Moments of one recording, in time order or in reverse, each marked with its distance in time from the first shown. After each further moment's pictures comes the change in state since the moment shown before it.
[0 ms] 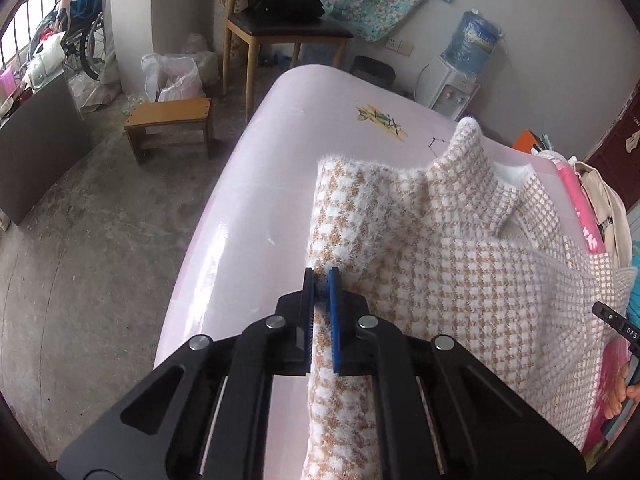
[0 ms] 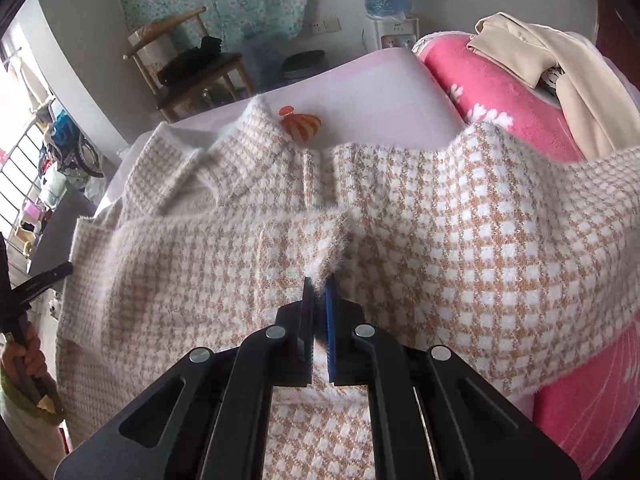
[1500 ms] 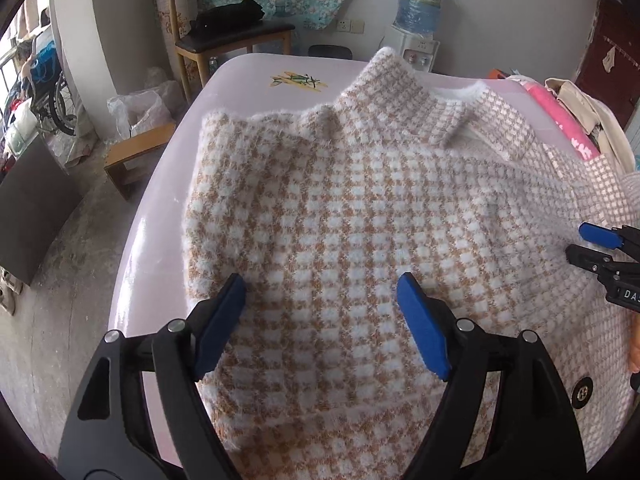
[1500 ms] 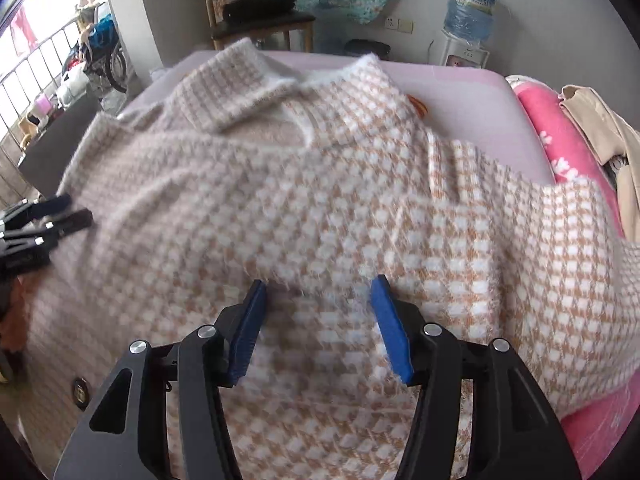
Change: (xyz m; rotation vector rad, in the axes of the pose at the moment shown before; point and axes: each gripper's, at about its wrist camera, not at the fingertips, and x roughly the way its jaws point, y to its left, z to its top) left arm 0.018 -0.079 -0.052 0.252 0.023 0.046; right arm 0.036 0.086 -0.035 -0.347 0.039 -0.042
